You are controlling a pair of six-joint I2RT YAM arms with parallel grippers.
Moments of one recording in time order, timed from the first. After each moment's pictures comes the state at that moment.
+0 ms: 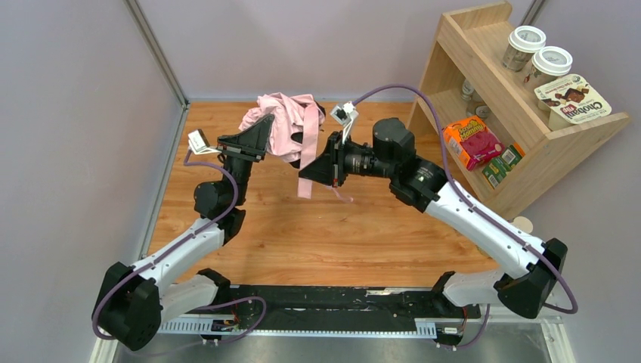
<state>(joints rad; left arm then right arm) -0.50 1.05 0.57 1.16 -0.13 -1.11 0.83 1.28 1.29 -0.14 -0.50 0.53</state>
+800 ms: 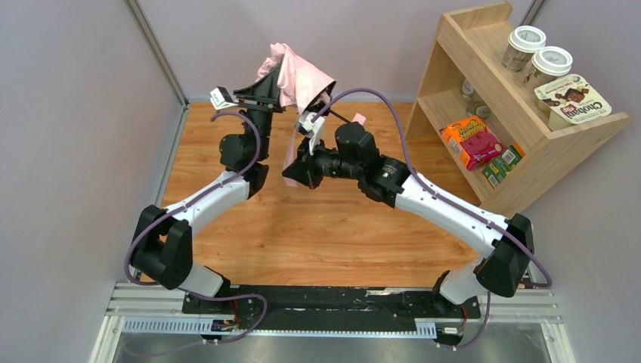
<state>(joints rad) -0.47 1.45 1.01 1.26 -0.19 -1.45 0.90 1.48 1.44 -0.23 -0.43 0.17</state>
